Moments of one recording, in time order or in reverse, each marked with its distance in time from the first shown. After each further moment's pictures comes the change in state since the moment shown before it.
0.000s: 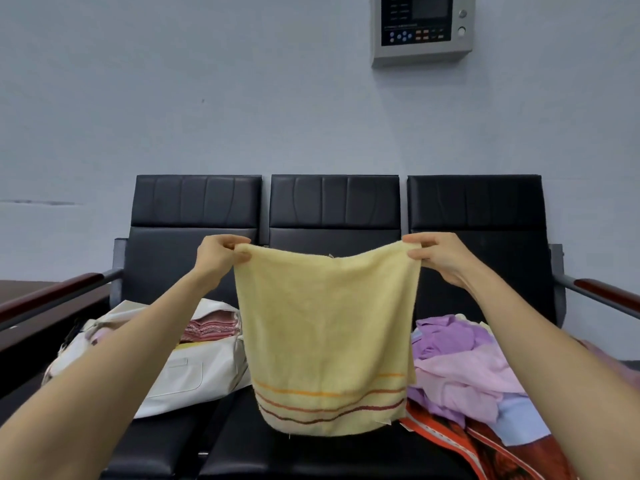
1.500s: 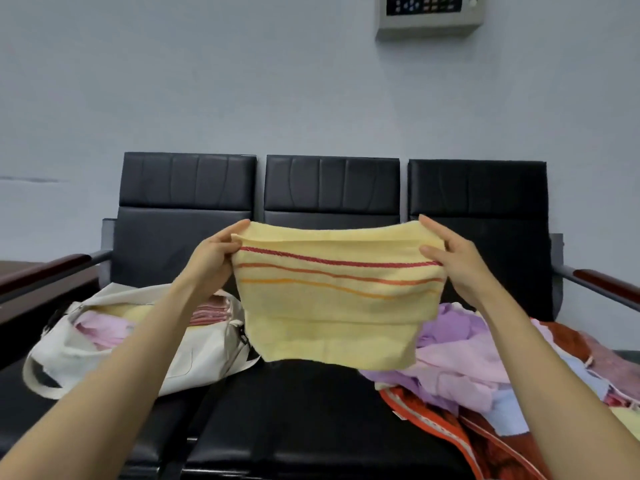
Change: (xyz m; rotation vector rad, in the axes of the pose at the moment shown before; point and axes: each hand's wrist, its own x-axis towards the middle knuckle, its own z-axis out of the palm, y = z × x) left_hand -0.023 -0.015 0.017 -0.621 -0.235 -0.137; right_hand -0.042 0.017 -0.004 -0.004 0.029 -0.158
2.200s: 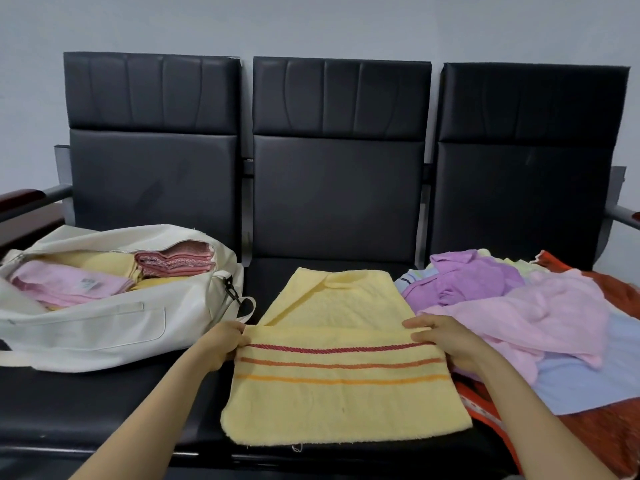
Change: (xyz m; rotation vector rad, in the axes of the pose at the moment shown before) left_hand 0.004 -0.257 -0.049 0.547 0.001 -0.751; right_hand -0.026 0.241 0.049 -0.140 -0.255 0.736
